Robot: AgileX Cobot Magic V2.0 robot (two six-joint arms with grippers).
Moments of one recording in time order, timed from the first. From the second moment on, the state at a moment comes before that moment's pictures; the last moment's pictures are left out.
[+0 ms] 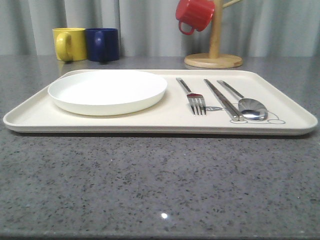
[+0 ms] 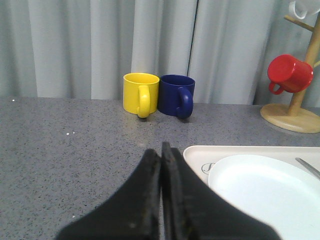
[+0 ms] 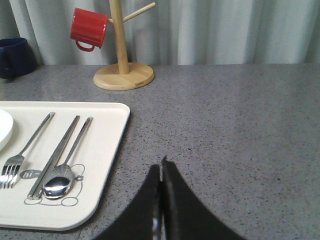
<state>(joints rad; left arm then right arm) -0.16 0.49 -0.41 -0.50 0.03 0.43 0.08 0.15 -0.36 -0.12 0.42 0.19</state>
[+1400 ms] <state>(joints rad) -0.16 0.49 -0.41 -0.50 0.03 0.43 -0.04 -0.01 0.03 0.02 0.06 0.13</state>
